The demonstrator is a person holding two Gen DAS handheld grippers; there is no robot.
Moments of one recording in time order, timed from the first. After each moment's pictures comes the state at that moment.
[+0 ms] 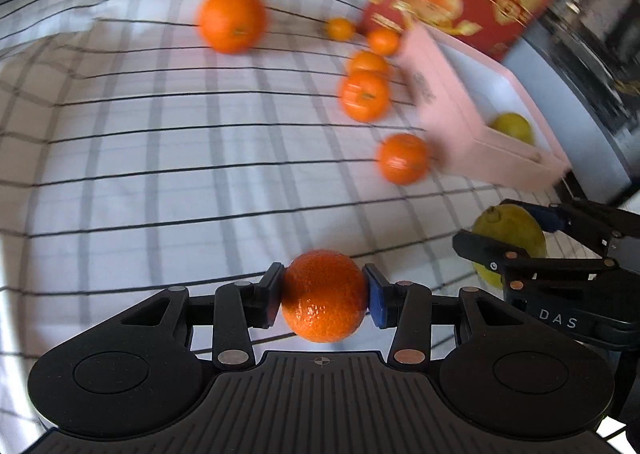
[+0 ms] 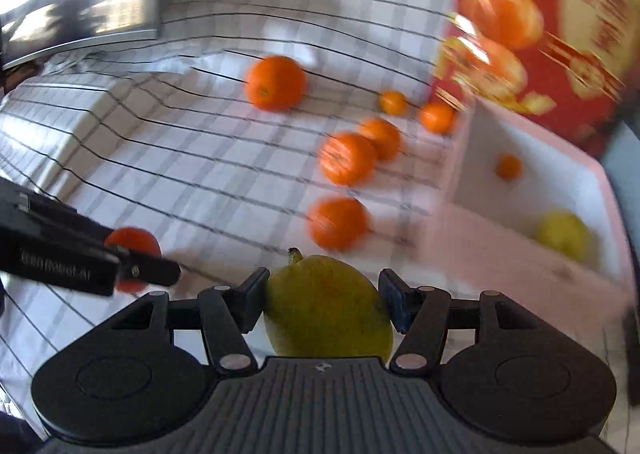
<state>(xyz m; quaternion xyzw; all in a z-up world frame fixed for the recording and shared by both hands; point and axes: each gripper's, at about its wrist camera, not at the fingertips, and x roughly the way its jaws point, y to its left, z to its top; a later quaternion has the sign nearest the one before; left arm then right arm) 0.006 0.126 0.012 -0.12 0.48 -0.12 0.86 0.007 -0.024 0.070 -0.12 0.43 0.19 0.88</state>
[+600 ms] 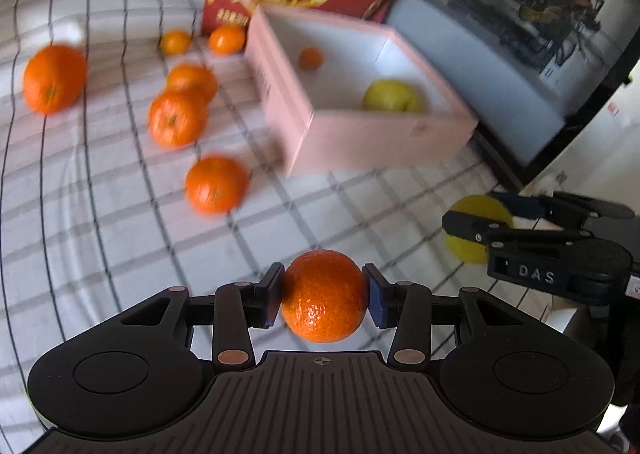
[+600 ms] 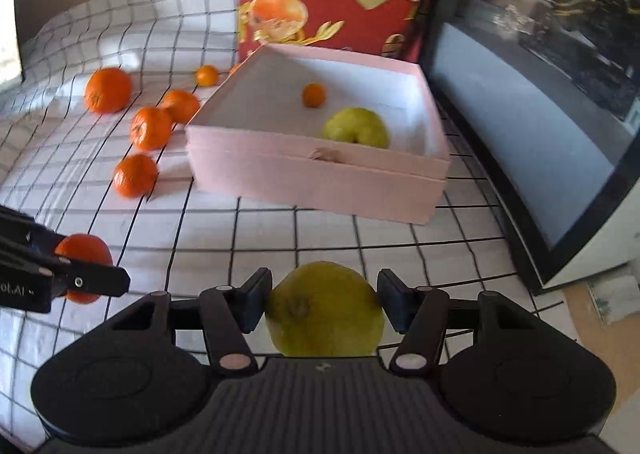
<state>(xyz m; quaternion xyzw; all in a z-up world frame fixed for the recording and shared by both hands) 0.030 0.024 0.034 -0.05 0.46 -0.23 0.85 -0.019 -0.151 0.072 -0.05 0.43 0.03 0.90</state>
